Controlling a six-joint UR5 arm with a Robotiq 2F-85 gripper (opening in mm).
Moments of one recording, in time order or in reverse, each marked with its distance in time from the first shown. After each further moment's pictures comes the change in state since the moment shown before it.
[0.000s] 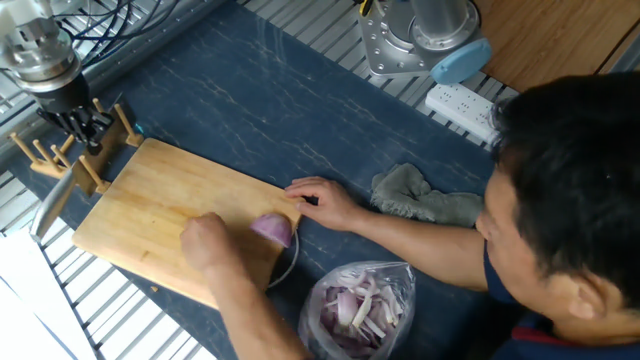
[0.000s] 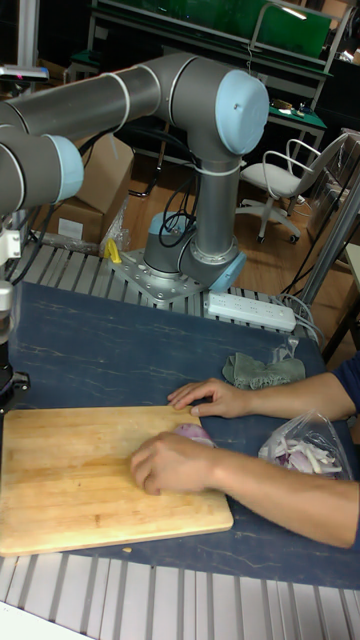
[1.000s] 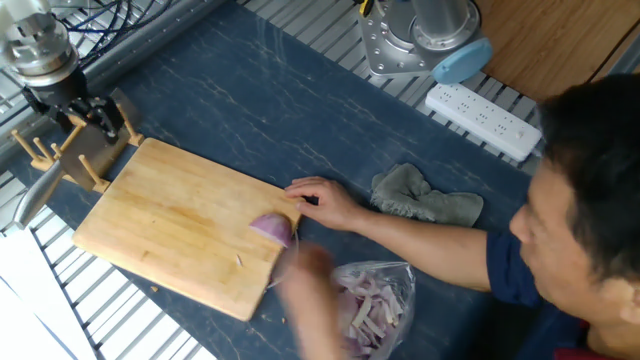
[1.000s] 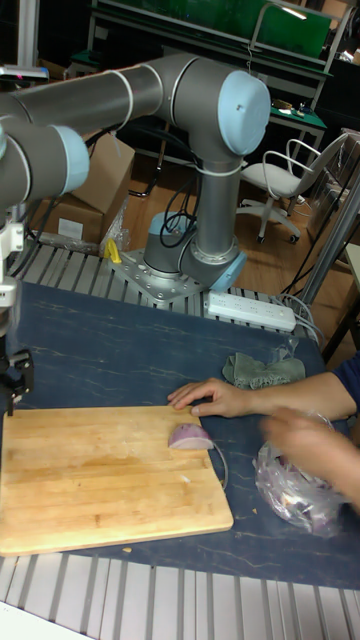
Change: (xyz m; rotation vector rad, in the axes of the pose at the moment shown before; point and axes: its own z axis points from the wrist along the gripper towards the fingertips) arm 0.013 -0.001 -0.023 0.030 0.085 0.005
